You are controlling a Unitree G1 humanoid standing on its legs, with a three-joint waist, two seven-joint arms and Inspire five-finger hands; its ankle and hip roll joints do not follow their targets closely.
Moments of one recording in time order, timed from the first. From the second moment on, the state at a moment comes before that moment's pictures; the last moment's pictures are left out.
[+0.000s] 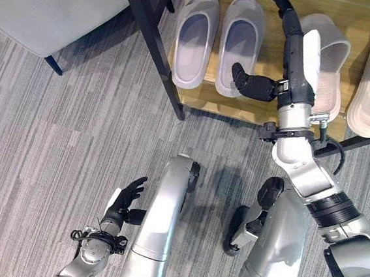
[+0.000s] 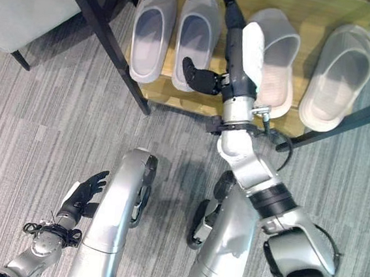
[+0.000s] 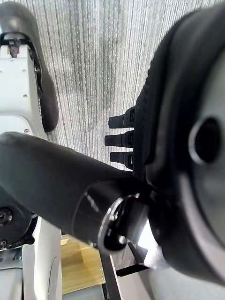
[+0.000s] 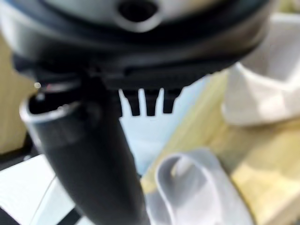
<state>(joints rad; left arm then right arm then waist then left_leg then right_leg) 0.04 0.56 -0.50 0.30 -0.39 -0.24 0.29 -0.83 -0.74 0.47 0.18 -0.07 -0.10 -0.57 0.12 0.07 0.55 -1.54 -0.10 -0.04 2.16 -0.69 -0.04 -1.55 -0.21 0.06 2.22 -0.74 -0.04</state>
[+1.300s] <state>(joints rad) 0.11 0.60 -0.45 0.29 -0.39 -0.24 0.27 -1.08 -0.91 0.70 0.40 -0.22 0.00 -0.53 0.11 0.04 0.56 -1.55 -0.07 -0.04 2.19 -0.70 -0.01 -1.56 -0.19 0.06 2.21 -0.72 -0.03</state>
